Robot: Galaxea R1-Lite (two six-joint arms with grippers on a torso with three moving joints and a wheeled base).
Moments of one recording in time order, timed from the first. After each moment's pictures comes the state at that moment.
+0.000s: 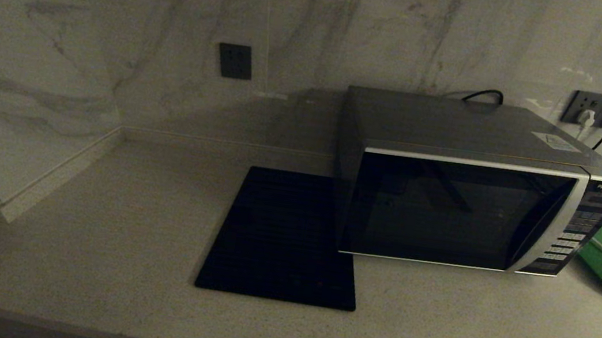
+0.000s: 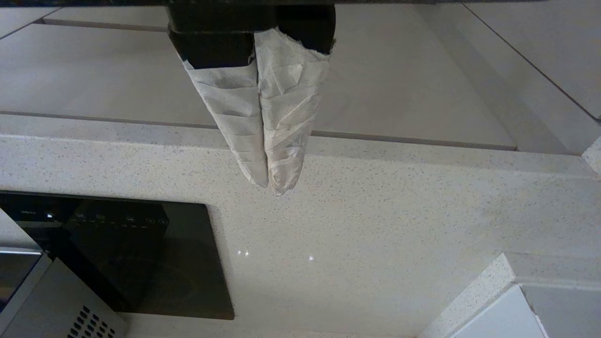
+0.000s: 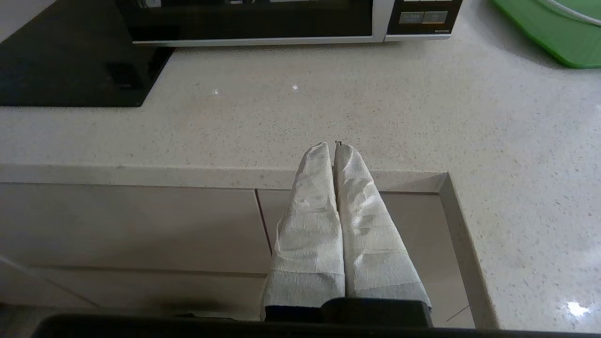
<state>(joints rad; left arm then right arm) 0.00 0.00 0.00 0.00 0.02 -0.07 0.00 0.00 -0.08 0.20 -0.02 0.07</state>
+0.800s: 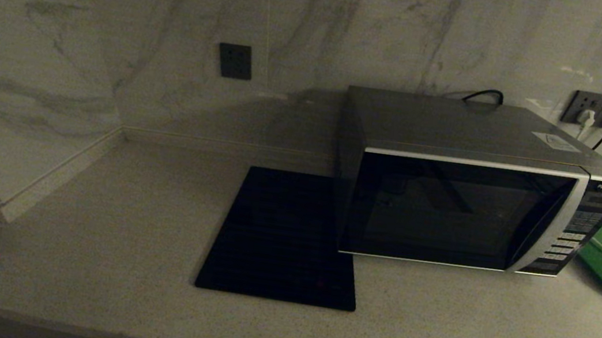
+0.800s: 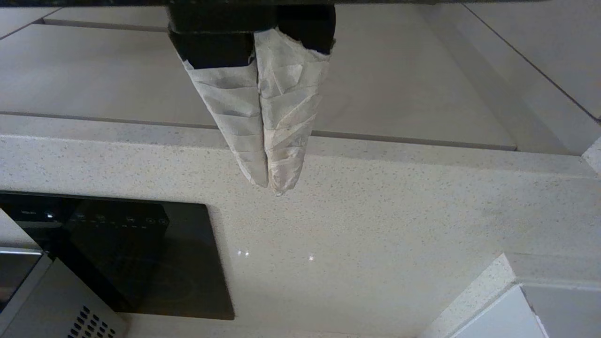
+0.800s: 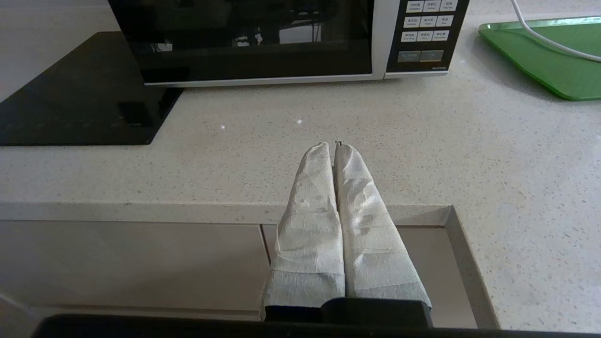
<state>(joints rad) 0.00 0.00 0.00 0.00 0.02 -0.07 0.00 0.00 0.00 0.00 -0.02 0.09</state>
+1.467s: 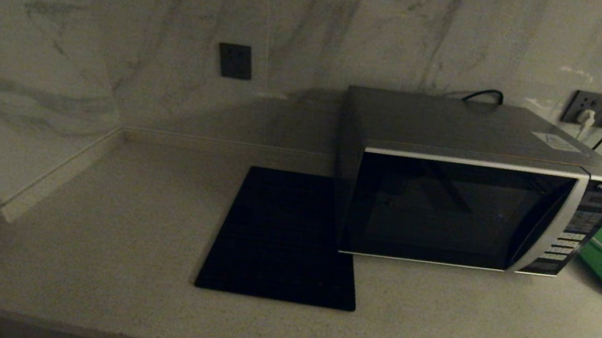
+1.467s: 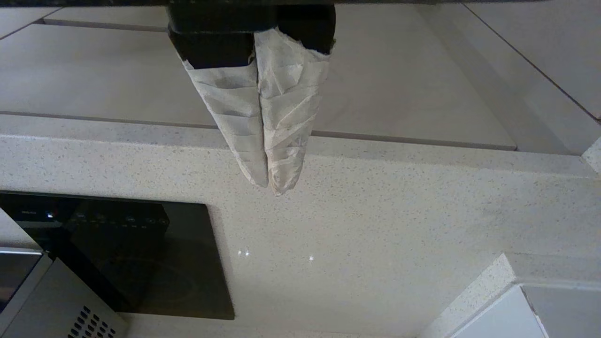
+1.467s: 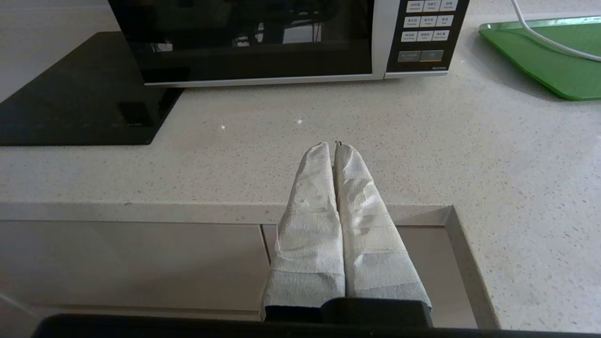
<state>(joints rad) 0.00 0.00 0.00 0.00 0.02 -0.07 0.00 0.00 0.00 0.00 -0.02 0.09</state>
